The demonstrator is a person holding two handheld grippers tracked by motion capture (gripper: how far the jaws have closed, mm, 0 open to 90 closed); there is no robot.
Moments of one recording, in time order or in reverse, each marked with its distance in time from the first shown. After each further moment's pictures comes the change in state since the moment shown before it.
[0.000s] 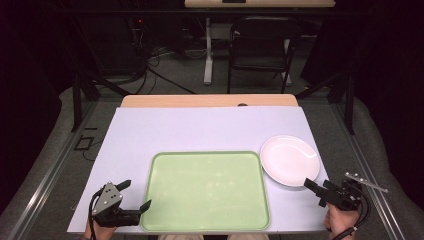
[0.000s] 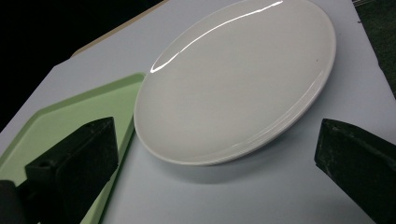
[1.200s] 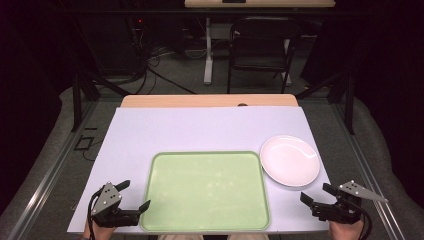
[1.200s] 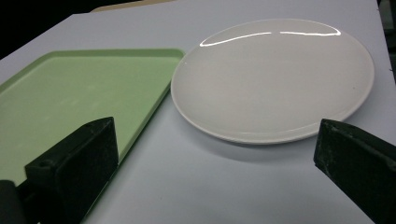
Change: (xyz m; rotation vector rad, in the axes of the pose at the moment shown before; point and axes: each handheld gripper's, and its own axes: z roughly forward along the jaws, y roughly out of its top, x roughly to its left) left arm 0.001 -0.001 -0.001 0.011 0.002 0.003; right arm 0.033 -0.013 -0.026 0.003 0.033 -0.326
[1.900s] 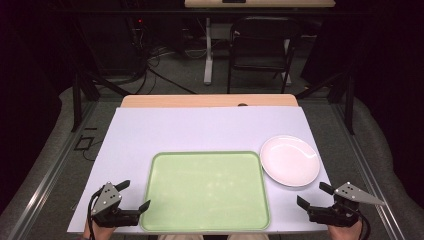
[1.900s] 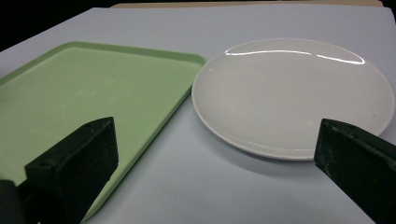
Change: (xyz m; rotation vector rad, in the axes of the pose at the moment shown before) left arm 0.000 0.000 0.000 0.000 -0.001 0.000; right arm 0.016 0.002 -0.003 -0.025 0.042 -0.124
